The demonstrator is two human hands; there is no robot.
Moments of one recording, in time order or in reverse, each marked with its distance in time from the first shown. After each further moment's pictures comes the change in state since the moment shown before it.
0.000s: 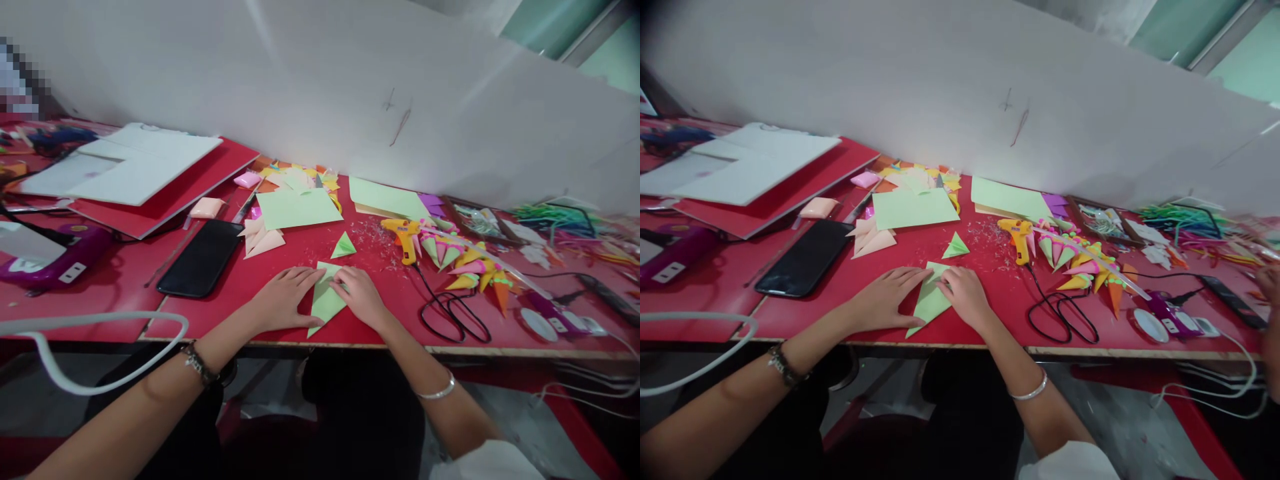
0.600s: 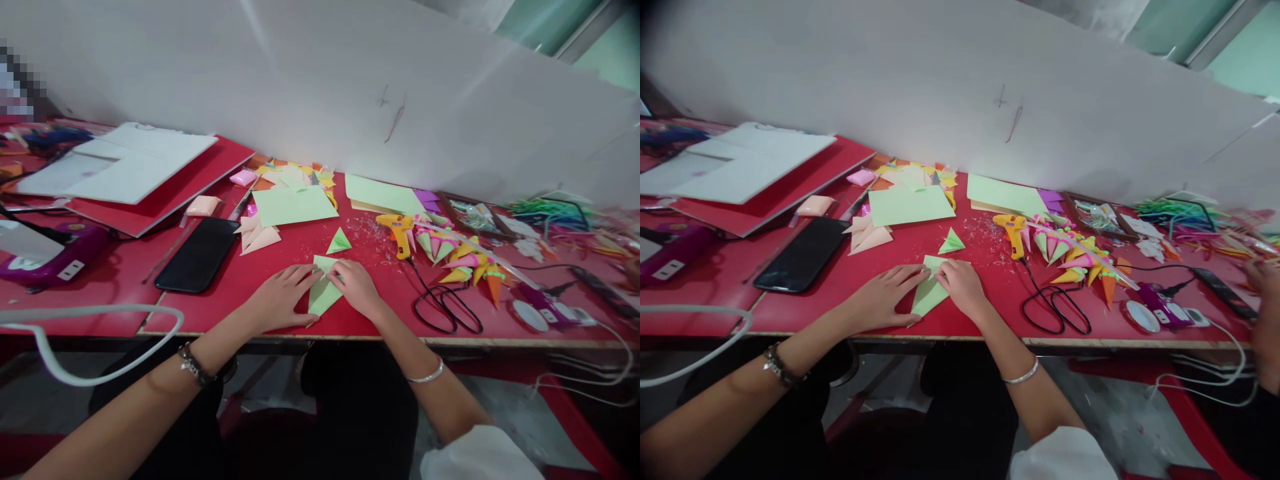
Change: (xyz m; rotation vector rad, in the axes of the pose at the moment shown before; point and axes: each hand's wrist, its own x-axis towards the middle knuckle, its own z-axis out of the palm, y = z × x) left_hand -0.006 0.011 0.000 0.097 0.034 0.013; right_hand 0.003 0.004 0.001 -0.054 0.010 0.003
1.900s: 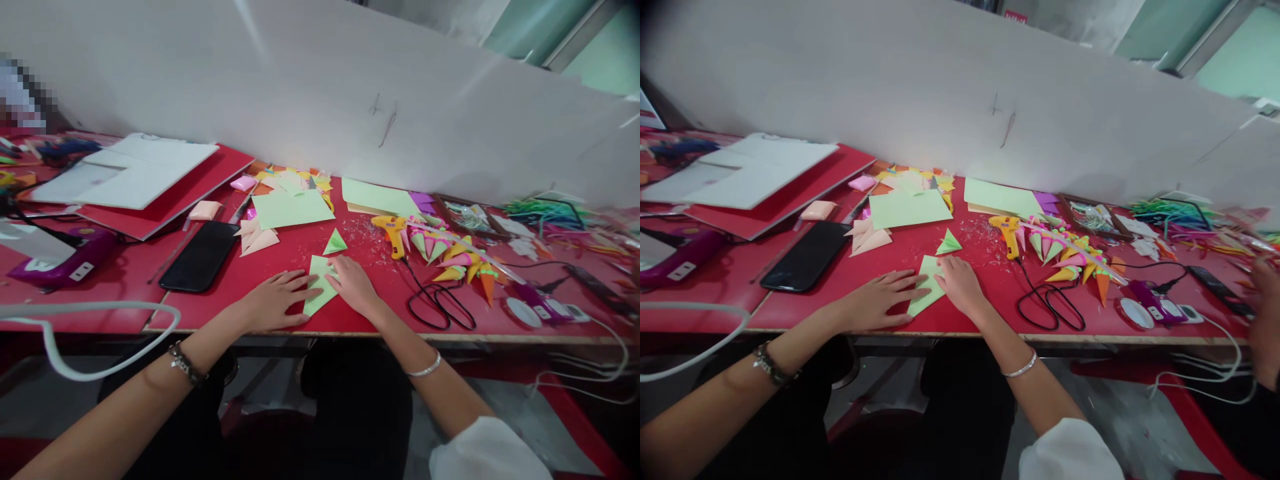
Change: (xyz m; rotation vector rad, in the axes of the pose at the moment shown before) left_hand -0.007 -0.004 -0.009 -0.068 -0.204 0.072; right_hand -0.004 -0.007 -0.010 -0.079 0.018 -0.001
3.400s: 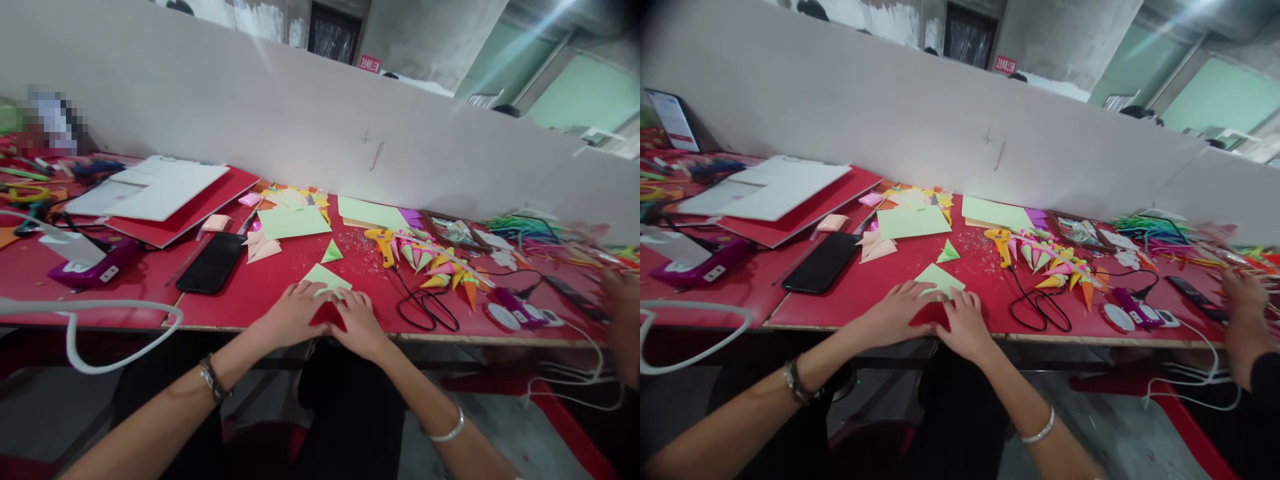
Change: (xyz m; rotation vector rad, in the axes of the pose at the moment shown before) left_hand 0.001 0.050 -0.004 0.013 0.164 -0.129; right_hand -0.069 -0.033 -0.018 0.005 -0.109 0.063
